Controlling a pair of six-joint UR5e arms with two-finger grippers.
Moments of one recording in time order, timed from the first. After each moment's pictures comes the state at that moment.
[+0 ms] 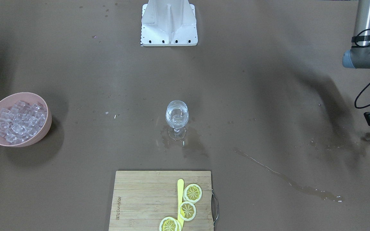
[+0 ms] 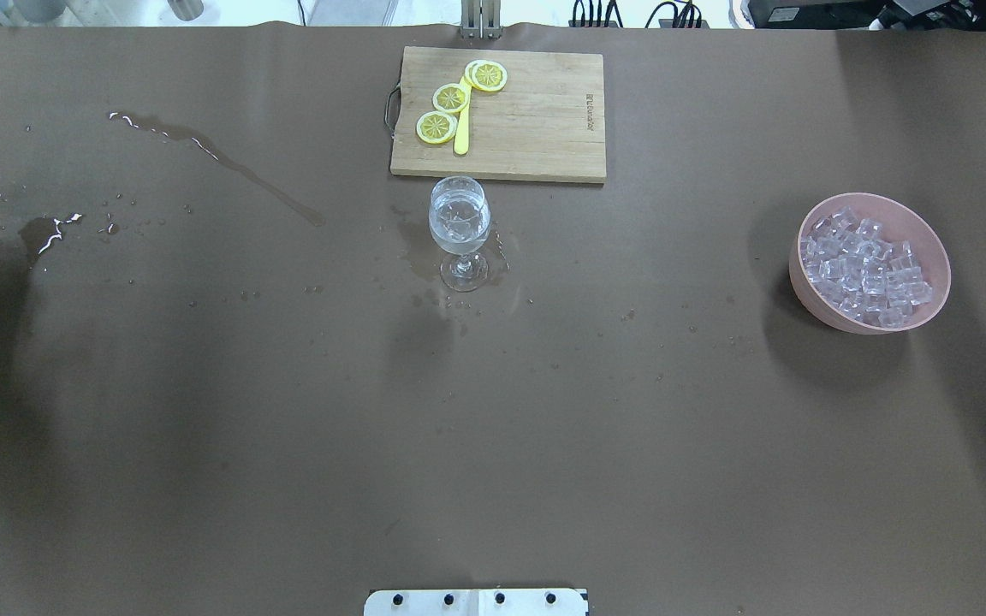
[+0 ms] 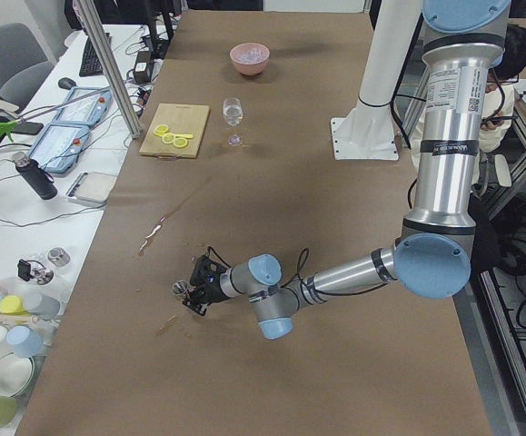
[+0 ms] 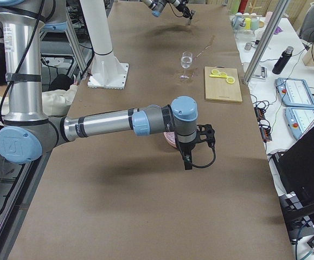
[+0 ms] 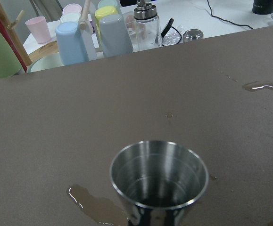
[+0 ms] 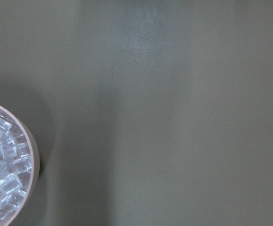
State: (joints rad) left arm -1.05 -1.60 -1.03 -3.16 -1.58 -0.73; right arm 1.55 -1.59 1.79 -1.56 2.30 0.05
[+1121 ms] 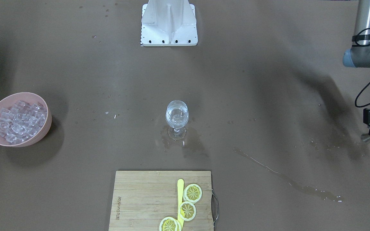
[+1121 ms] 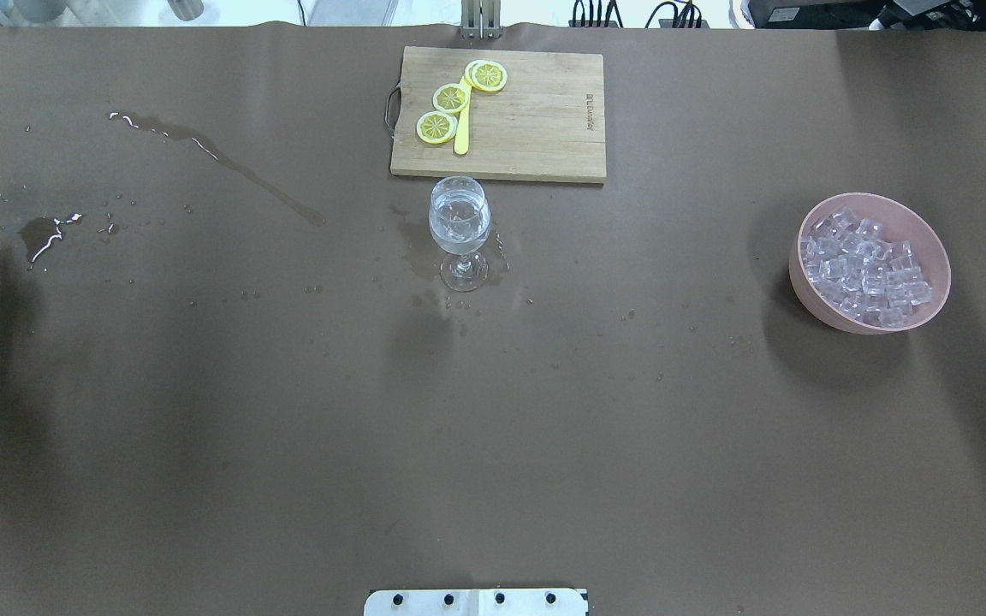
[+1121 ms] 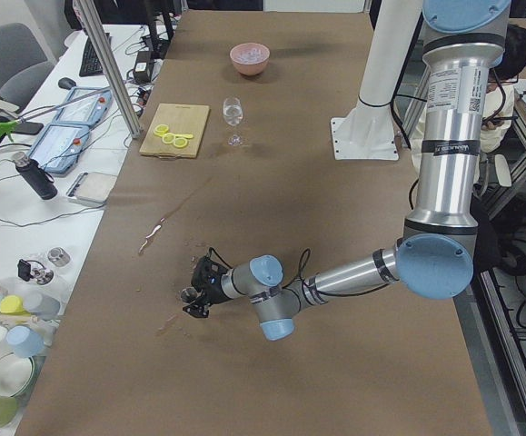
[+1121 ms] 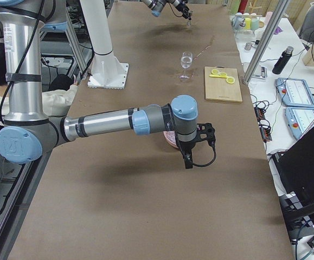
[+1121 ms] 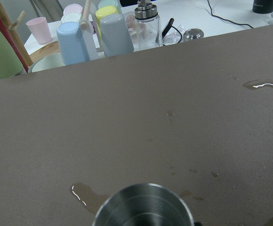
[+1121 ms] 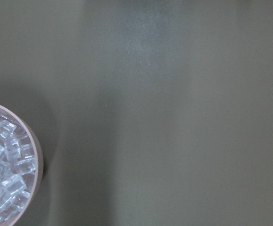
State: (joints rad) left arm -1.05 -1.58 -1.05 -3.16 -1.60 -0.72; right arm 1.55 -1.59 1.80 -1.55 2.30 0.05
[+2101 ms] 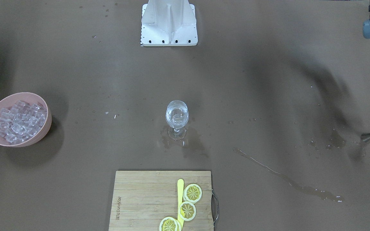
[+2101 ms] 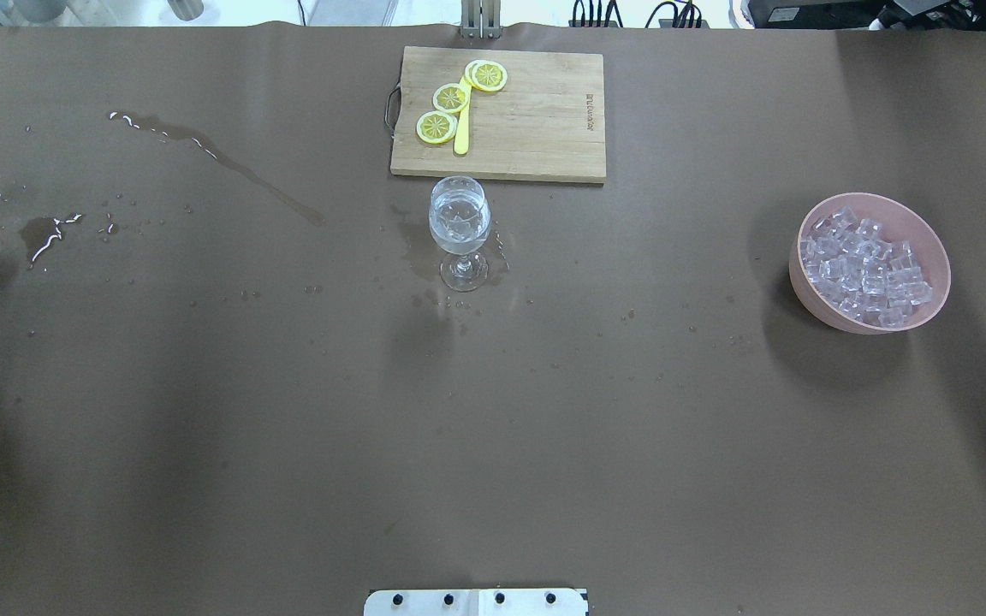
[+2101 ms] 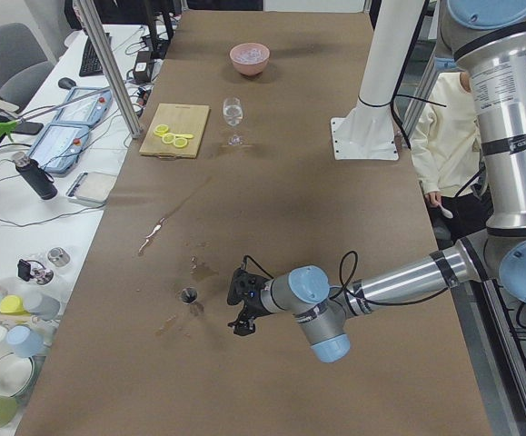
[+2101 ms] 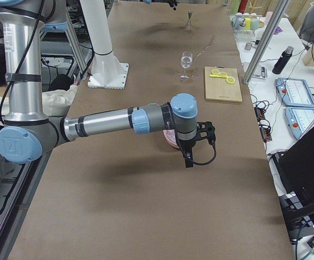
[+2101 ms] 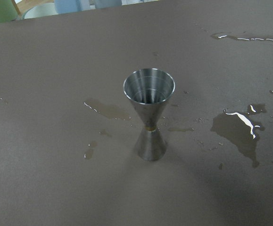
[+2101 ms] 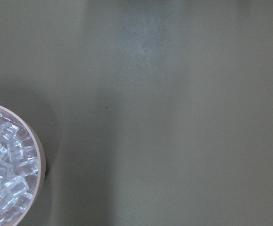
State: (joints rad) left arm -1.32 -1.31 -1.36 -3.01 -2.08 -0.69; right arm 1.55 -1.59 1.81 -1.55 2.30 0.06
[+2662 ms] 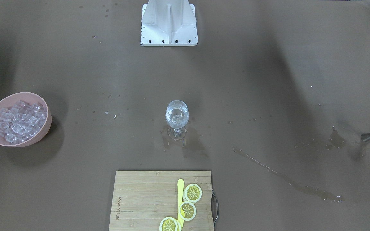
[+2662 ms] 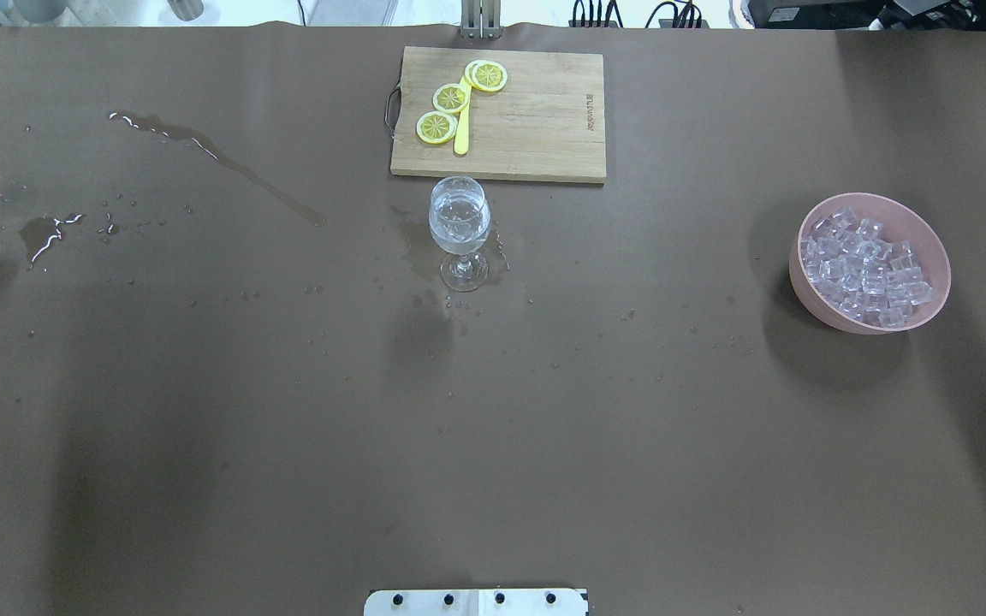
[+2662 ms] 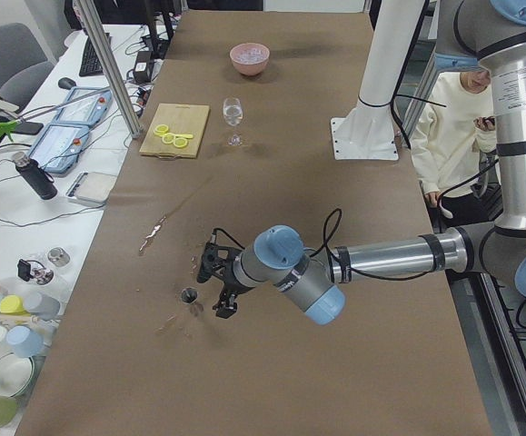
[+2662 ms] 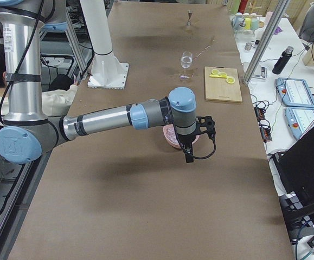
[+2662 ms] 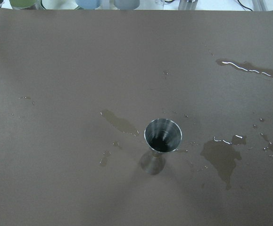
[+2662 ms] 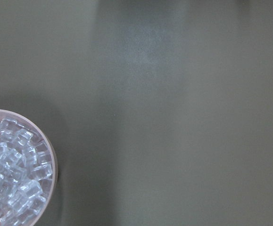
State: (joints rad) left arm -1.57 -1.38 -1.65 -2.35 -2.33 -0.41; right arm 1.56 -1.59 1.86 -1.56 2.31 0.08
